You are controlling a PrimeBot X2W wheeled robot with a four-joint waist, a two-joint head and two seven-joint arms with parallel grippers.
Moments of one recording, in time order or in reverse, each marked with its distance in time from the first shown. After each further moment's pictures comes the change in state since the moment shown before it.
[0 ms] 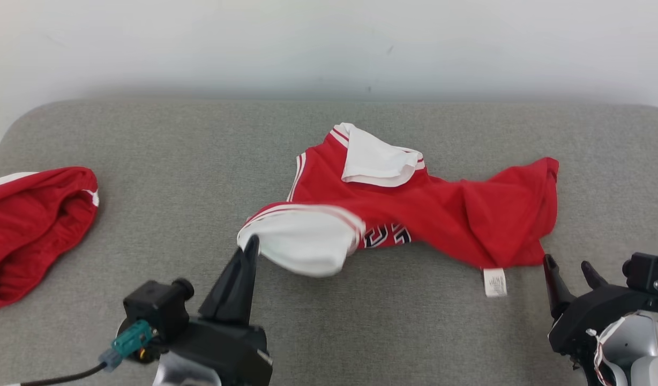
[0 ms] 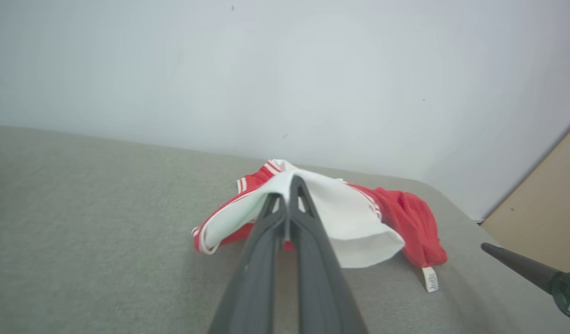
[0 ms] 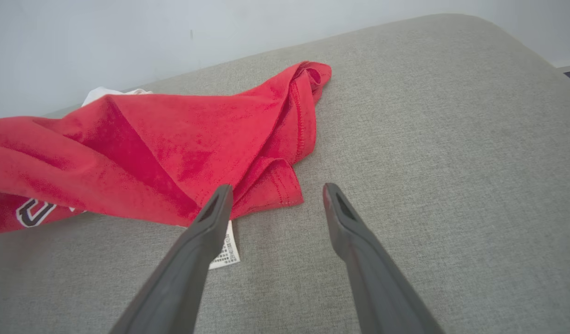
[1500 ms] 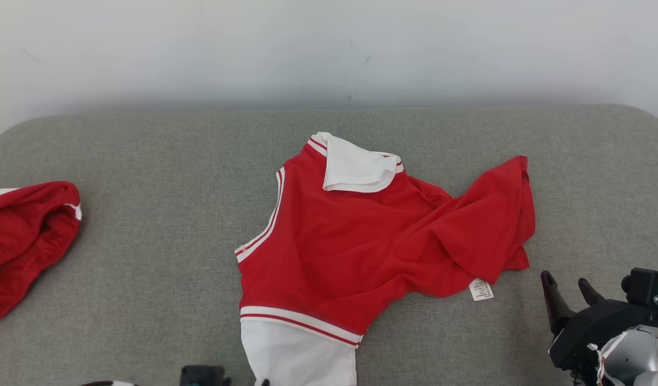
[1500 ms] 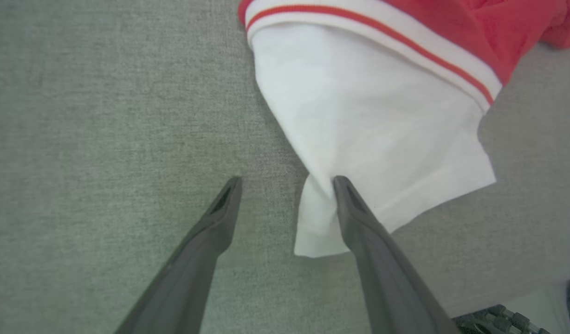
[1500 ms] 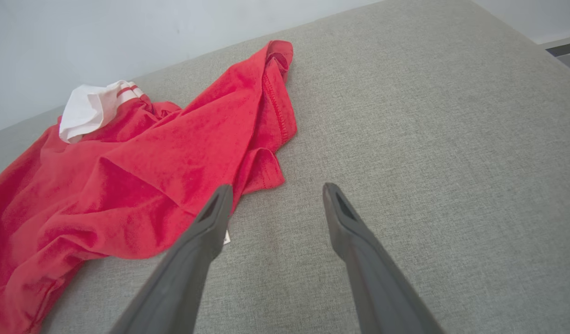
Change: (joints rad) left arm 0.168 0.056 -0.150 0.202 0.028 0.156 0.296; right arm 0.055 0.002 0.009 -0.020 0.042 0.000 0.022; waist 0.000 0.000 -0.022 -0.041
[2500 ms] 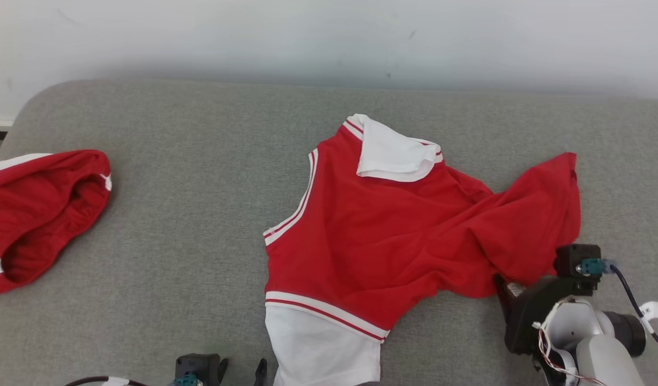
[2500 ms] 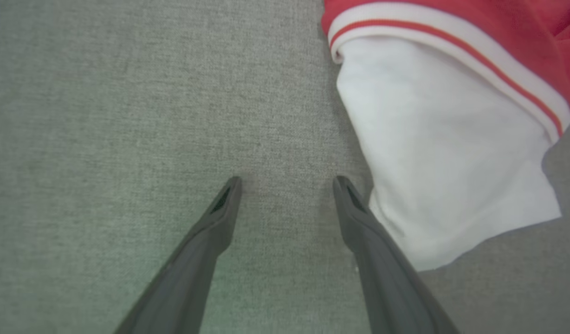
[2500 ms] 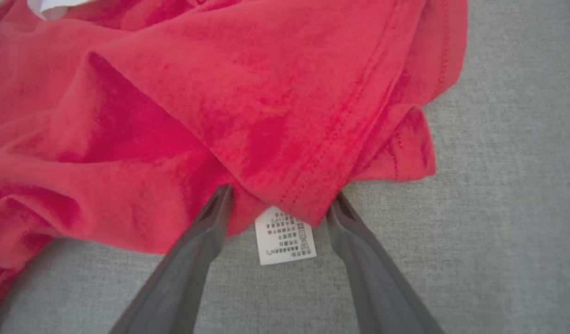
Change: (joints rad) left arm -0.036 -0.019 0.022 0.054 -0.004 0.005 -0.087; right arm -0.175 0.001 0.105 0.264 -0.150 0.000 0.056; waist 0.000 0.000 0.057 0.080
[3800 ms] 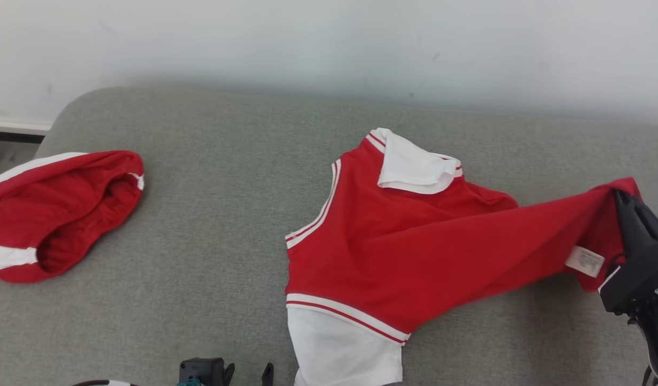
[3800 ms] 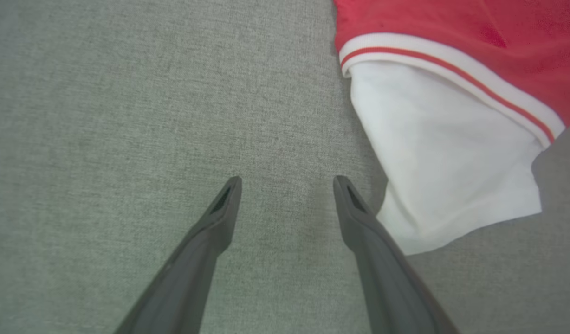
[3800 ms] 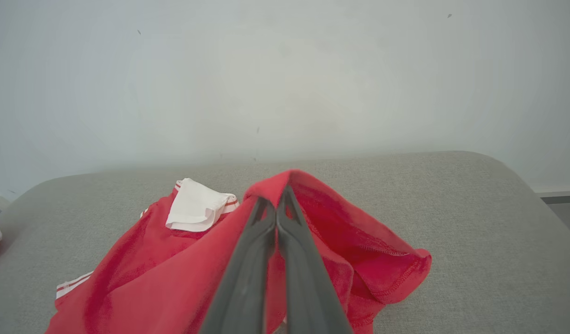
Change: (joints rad) left arm 0.011 -0.006 -0.016 -0.015 -0.034 0.000 -0.009; right arm 0.074 -0.021 -0.138 -0.673 0.107 0.000 0.165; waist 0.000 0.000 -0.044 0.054
